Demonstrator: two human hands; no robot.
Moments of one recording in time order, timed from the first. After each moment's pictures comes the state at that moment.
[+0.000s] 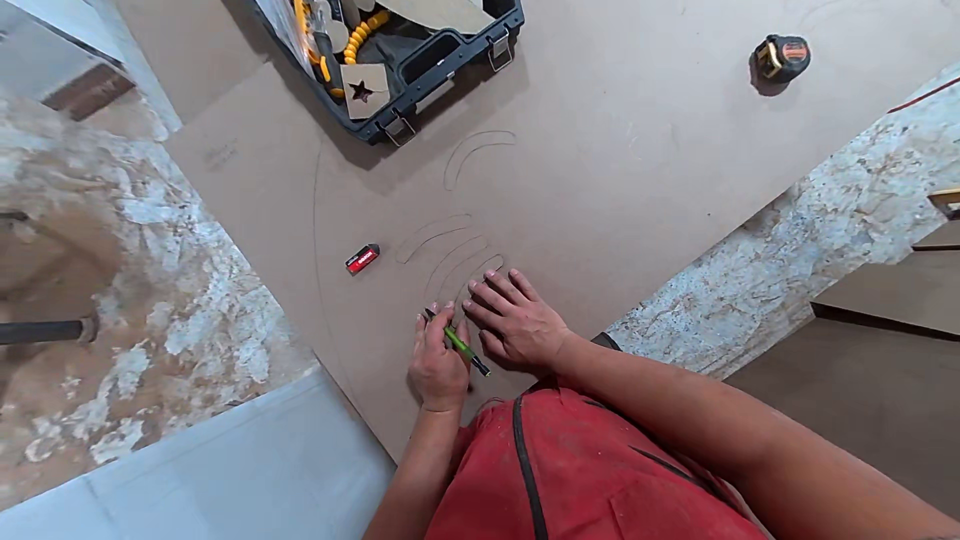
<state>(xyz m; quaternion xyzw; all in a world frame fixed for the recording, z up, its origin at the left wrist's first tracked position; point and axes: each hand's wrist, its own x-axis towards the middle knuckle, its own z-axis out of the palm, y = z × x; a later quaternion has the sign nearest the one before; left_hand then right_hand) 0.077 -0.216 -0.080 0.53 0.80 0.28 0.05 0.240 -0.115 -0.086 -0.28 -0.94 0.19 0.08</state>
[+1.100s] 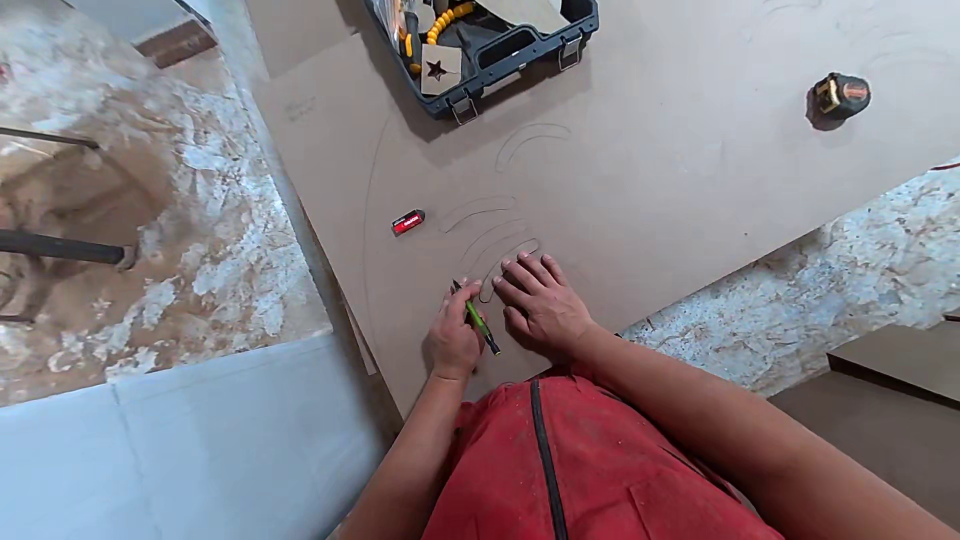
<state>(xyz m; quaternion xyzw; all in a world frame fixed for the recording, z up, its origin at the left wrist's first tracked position) 0.065 -0.227 -0.073 0.53 0.78 0.32 0.12 0.240 -0.114 -0.087 -0.28 -0.94 0.17 0.08</state>
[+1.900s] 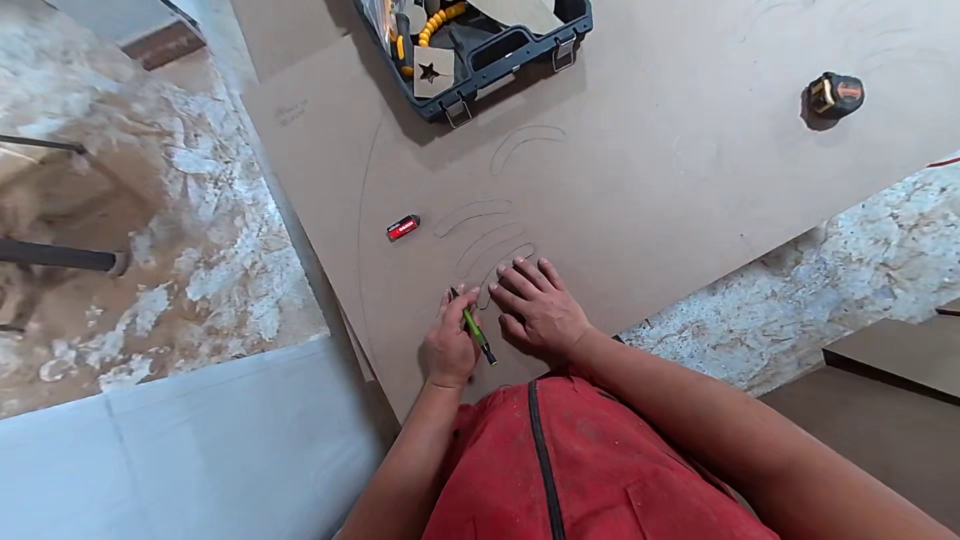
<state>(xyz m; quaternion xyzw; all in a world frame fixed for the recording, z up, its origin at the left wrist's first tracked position) 0.063 -0.229 -0.076 0.54 0.76 0.33 0.11 0.240 -0.114 -0.087 -0.28 -0.94 0.17 0.09</state>
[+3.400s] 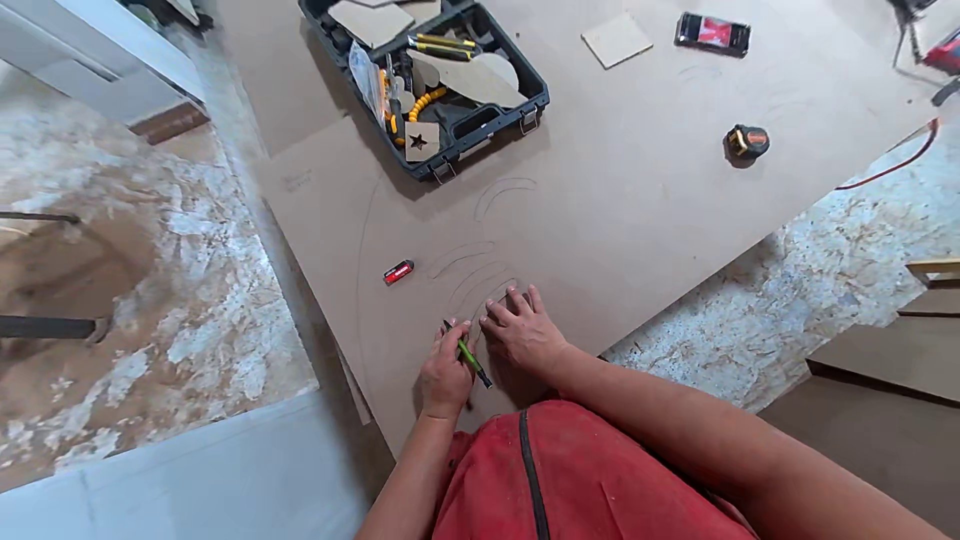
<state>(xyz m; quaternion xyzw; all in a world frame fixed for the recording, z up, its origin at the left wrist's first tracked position) 0.061 -0.223 -0.063 0.55 0.78 0.29 0.12 0.221 -0.106 -0.034 -0.30 -0.93 0.18 -0.10</state>
